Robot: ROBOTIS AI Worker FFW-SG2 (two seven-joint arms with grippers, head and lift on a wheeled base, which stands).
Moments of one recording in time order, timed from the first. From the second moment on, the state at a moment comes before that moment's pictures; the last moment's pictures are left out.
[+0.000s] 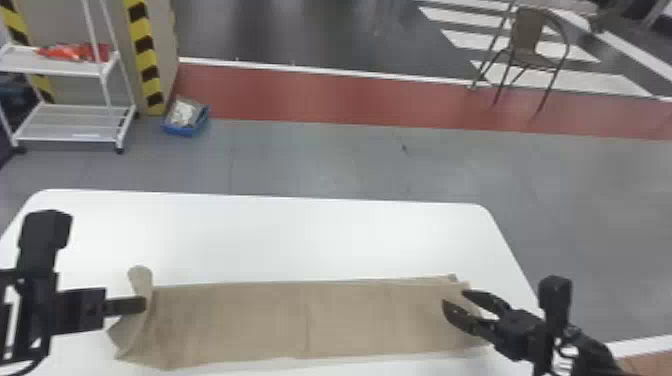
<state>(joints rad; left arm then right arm) -0.08 0.20 0.09 -1.79 0.29 1.38 -0.27 0.07 -0.16 -0.55 -1.28 0.17 0.14 0.96</state>
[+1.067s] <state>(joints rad) -0.09 0.19 0.17 -1.88 0.44 1.42 -0.28 0.04 -0.15 -0.43 -1.17 0.22 0.10 0.92</state>
